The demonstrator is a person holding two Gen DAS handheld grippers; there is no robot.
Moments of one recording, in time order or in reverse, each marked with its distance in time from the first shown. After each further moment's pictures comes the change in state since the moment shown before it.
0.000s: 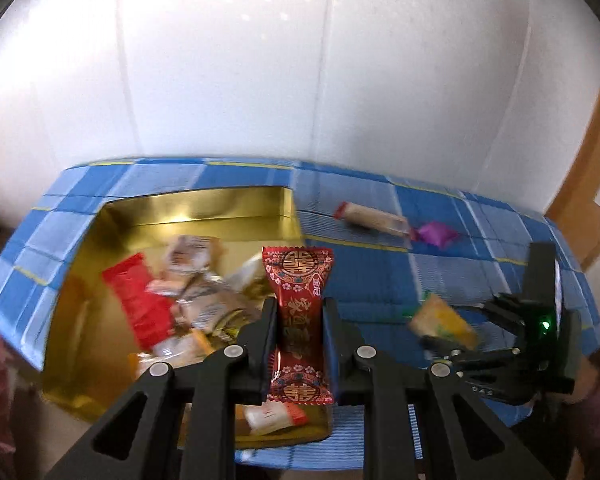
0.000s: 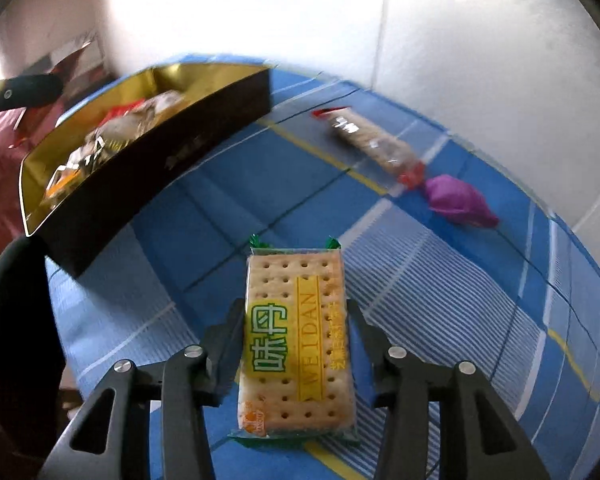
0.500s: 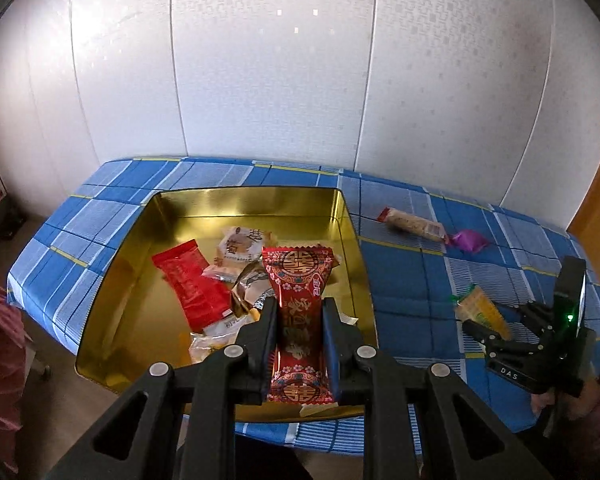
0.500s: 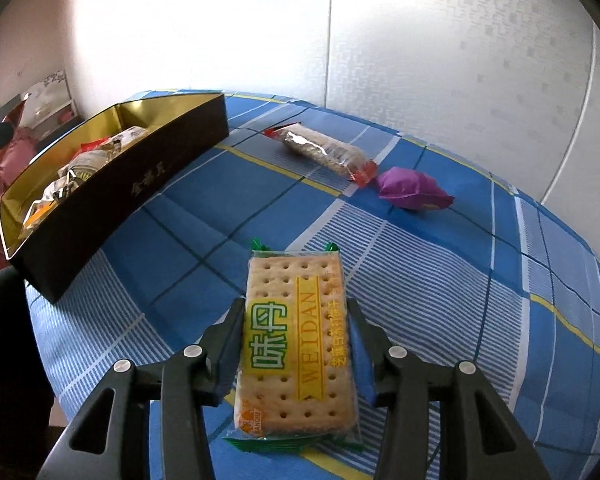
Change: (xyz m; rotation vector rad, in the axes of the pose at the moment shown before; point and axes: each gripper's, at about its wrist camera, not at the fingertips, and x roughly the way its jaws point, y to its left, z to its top) left arm -0.019 0.029 -0.020 -0.047 -0.045 0.096; right arm -0.009 -0.008 -0.010 0.106 -0.088 -0.097
